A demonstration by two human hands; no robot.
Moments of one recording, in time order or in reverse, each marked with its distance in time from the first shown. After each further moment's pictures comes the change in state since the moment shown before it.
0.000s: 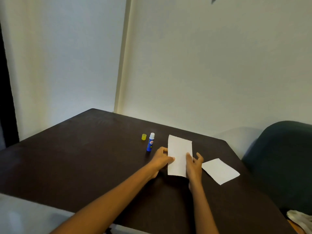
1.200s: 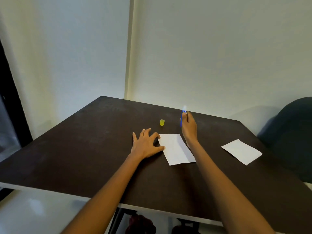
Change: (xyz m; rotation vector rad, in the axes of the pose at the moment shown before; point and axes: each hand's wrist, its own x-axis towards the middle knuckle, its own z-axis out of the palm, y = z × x) left_hand 0.017 -0.069 -0.140 1.047 0.179 0.356; right_hand -0.001 -0.050 0.119 -0.190 -0.085 -0.338
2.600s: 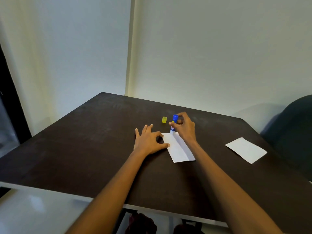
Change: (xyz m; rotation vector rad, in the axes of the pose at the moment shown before) left_hand 0.008 -0.001 0.002 -0.054 0.023 -0.030; right_hand 0.003 0.022 0.017 -0.177 -0.142 -0.156
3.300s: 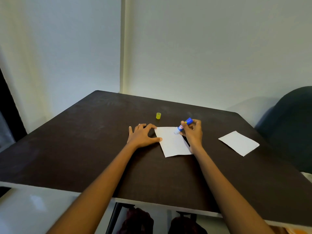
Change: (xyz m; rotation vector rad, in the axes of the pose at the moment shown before) left_hand 0.005 -0.001 -0.008 -0.071 -0.124 -0.052; right_hand -0.031 0.029 -0.033 0.452 0.207 0.327
